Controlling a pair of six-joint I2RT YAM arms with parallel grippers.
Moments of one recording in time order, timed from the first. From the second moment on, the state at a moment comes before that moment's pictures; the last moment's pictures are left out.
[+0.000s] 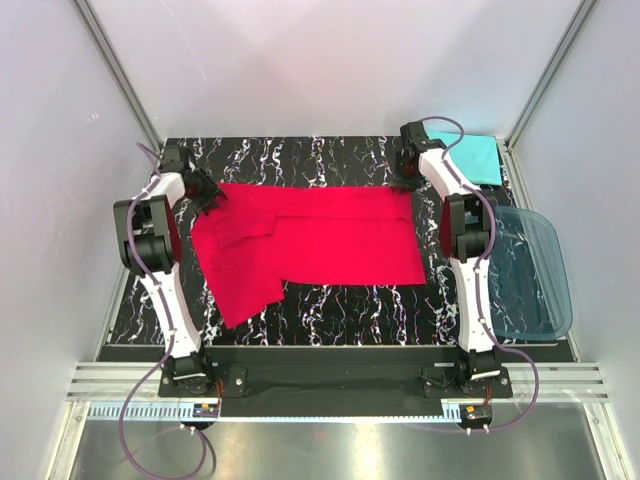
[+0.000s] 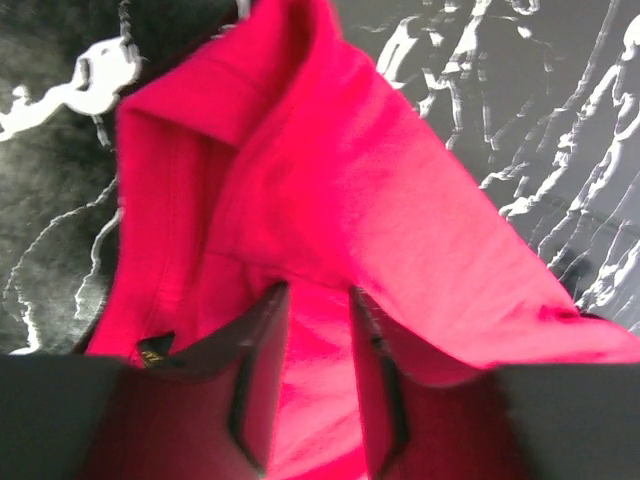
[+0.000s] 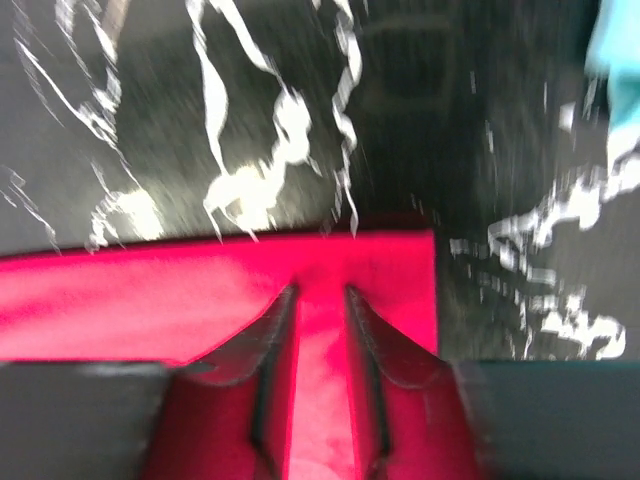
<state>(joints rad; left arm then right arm) 0.18 2.20 1.63 -0.45 0.28 -0.61 0.18 2.46 2.15 -0.77 0.02 0.37</state>
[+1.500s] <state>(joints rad) 0.01 1.23 0.56 -0.60 -0.08 -0.85 0.32 1.37 1.02 -0.80 -0.14 0.59</state>
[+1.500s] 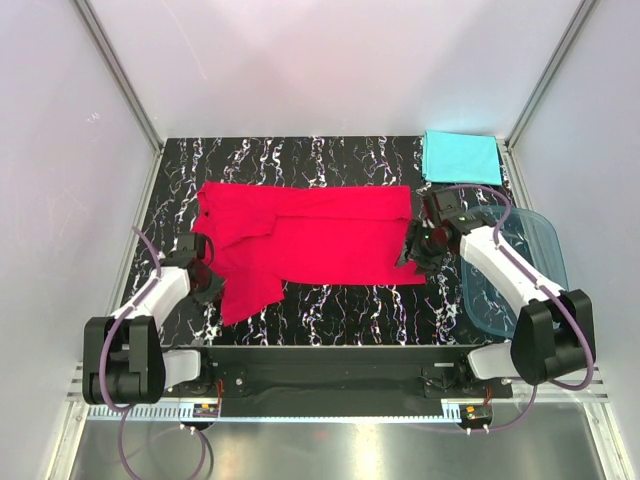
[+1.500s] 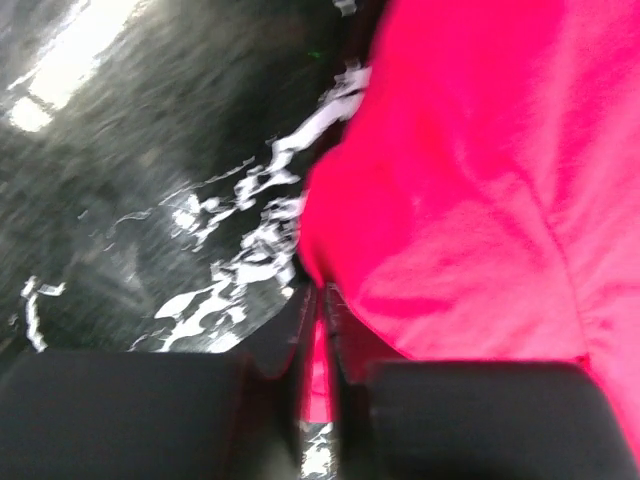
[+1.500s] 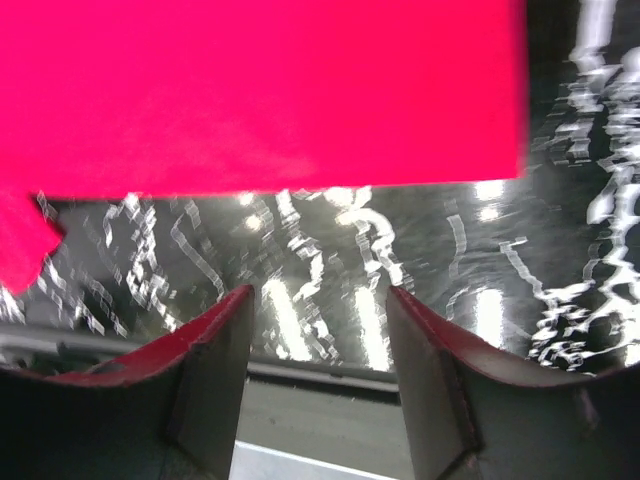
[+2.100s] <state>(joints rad) 0.01 1.03 0.48 -0.64 -0.05 -0.86 0.14 1.52 0.79 -0.58 -0.14 0.70</state>
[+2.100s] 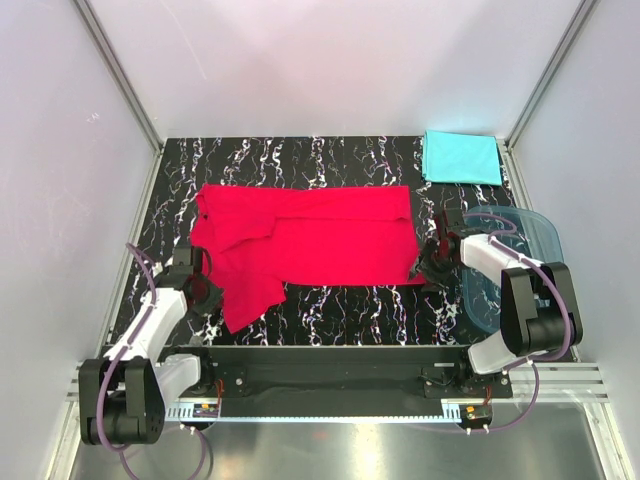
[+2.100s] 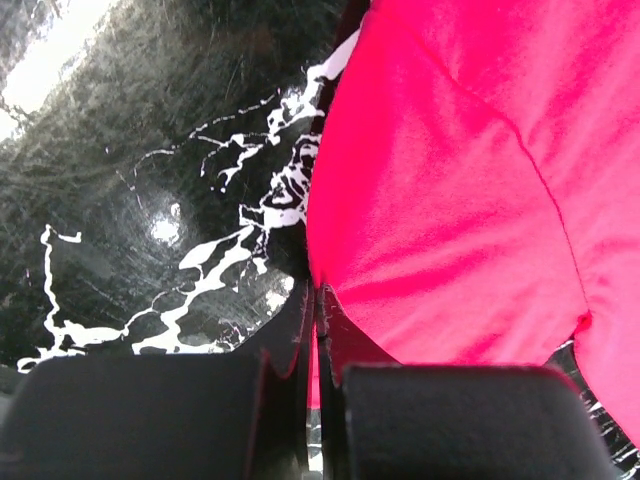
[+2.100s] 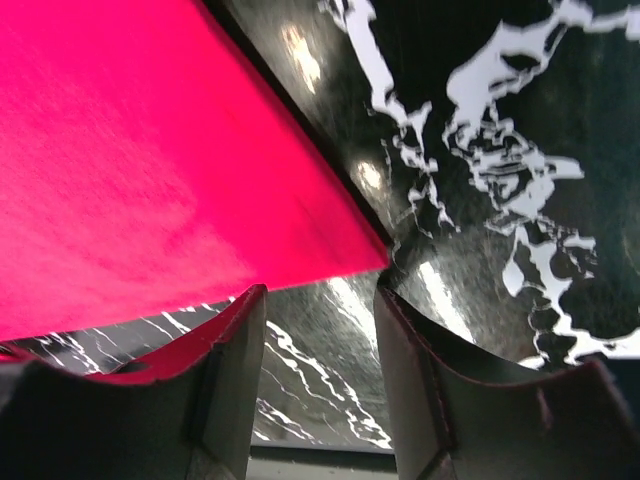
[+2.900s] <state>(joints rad) 0.01 0.94 0.54 -0.74 -0.04 -0.86 0.12 1.54 0.79 -0.53 -0.13 0.70</state>
